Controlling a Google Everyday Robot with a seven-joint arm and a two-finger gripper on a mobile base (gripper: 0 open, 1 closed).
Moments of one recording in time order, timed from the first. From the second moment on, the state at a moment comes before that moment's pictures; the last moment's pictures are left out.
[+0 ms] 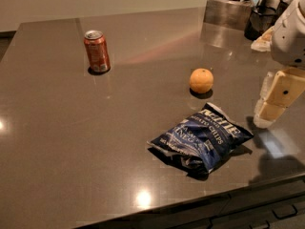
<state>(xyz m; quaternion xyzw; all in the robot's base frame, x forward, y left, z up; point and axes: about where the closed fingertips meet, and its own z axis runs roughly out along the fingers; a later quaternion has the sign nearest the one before) 0.438 -0.217 0.976 -0.60 0.78 -0.03 0.16</state>
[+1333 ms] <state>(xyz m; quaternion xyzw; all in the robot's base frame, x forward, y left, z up) 0.433 -0.178 0.922 -0.67 0.73 0.01 0.12</state>
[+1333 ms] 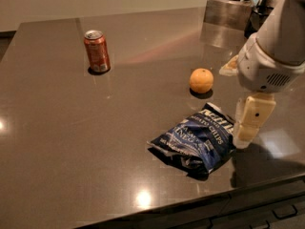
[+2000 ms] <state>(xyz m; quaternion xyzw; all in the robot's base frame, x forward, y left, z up) 0.425 -0.169 0.880 -0.69 0.72 0.03 0.11</state>
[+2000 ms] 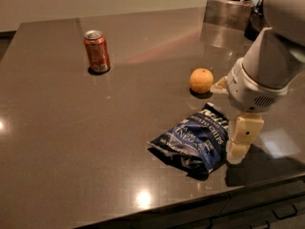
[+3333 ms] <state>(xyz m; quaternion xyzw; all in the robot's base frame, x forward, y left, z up) 0.423 -0.130 0.873 -0.70 0.70 0.07 0.11</state>
